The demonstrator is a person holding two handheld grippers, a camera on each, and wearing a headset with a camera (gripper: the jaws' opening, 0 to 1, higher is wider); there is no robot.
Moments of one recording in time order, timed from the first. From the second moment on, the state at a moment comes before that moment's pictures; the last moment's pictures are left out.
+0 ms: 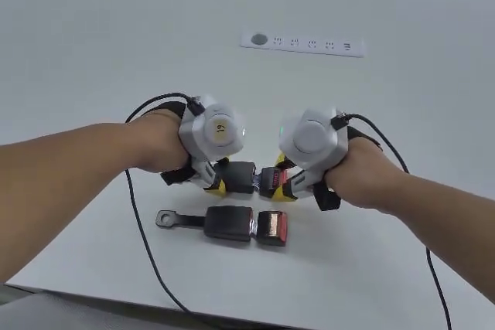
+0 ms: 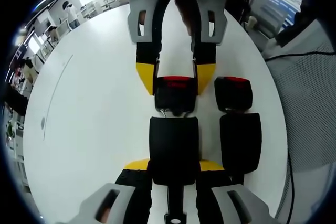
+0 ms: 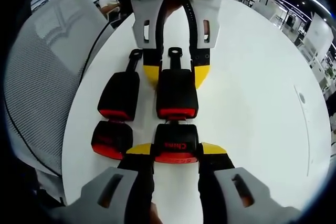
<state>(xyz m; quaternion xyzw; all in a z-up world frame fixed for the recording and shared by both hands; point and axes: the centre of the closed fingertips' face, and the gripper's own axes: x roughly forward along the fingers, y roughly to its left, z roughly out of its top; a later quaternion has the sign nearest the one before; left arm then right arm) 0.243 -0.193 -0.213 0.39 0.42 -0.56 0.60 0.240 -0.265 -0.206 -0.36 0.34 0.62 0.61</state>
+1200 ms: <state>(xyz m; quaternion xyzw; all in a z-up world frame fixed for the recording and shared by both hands) 0.237 -0.195 -0.210 0.39 0.42 -0.55 0.61 0.241 -0.369 -0.207 -0.39 0.37 0.59 0.60</state>
